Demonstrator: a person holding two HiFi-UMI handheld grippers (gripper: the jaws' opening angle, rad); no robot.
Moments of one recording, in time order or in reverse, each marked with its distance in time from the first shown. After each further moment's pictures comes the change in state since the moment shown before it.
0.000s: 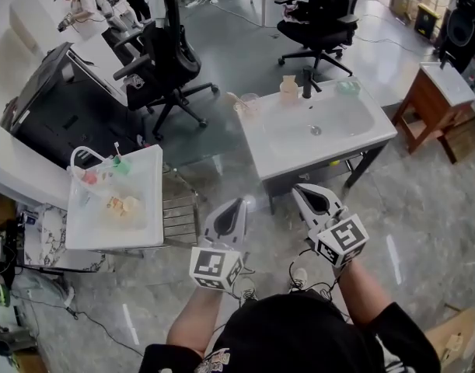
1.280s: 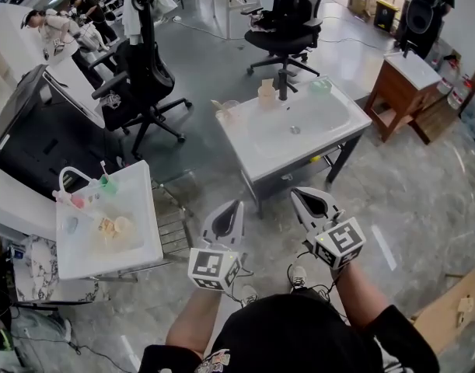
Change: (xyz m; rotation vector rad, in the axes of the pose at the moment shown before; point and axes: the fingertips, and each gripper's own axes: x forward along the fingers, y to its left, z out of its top) left arm -0.035 0.014 0.006 -0.036 -0.046 -0.167; right arm -0.018 0.050 0.006 -0.053 0.019 -0.194
